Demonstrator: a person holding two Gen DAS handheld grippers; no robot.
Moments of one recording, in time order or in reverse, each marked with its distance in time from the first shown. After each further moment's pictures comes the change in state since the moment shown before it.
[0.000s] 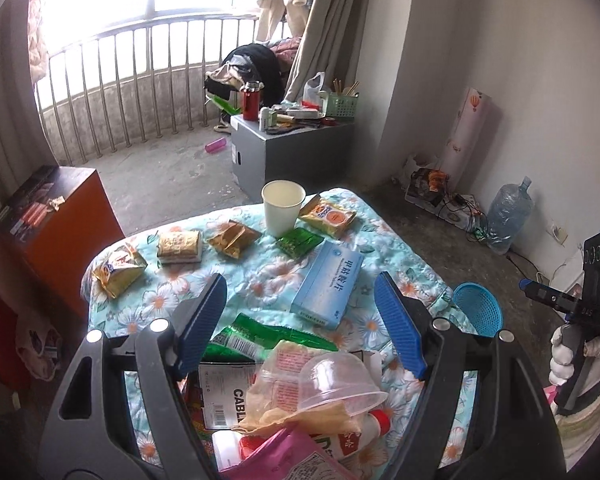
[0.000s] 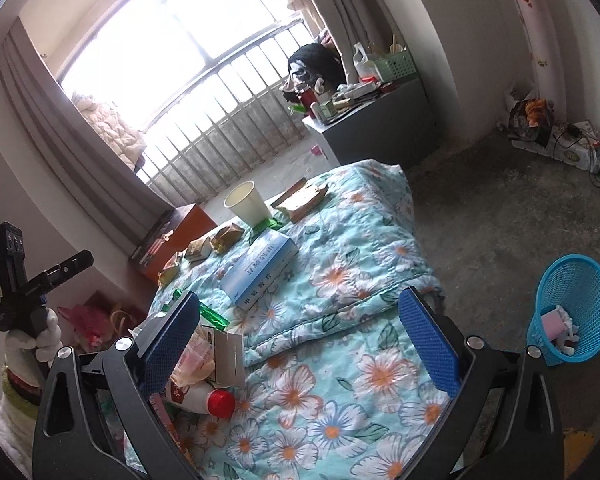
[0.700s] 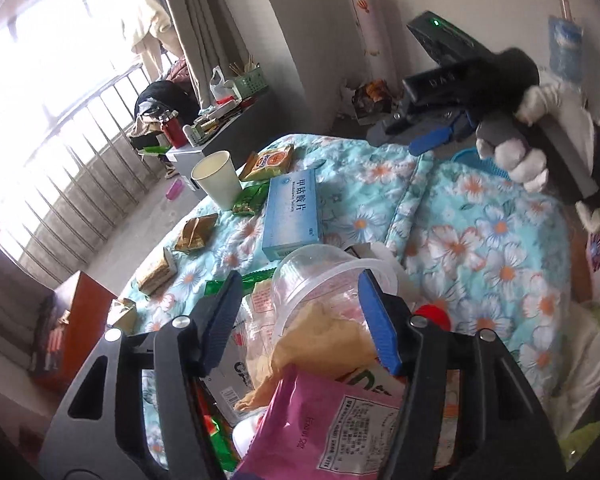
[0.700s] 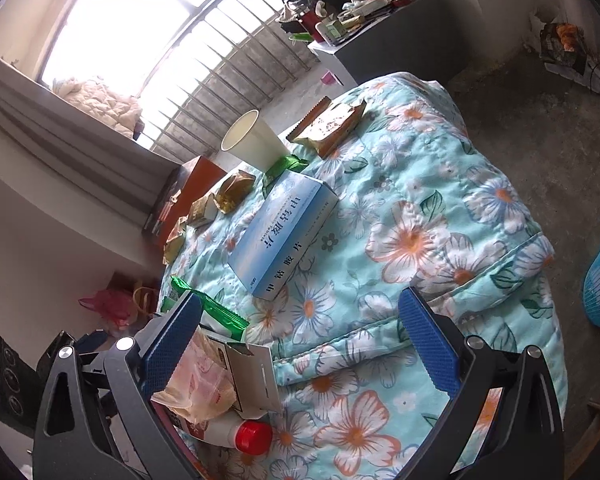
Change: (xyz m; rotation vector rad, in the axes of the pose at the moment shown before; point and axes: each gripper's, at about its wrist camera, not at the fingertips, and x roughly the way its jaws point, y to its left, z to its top) left arm 0.031 -0.063 -0.101 0.635 0.041 0.019; right arm 0.128 0.014 0.006 0.134 0.236 0.080
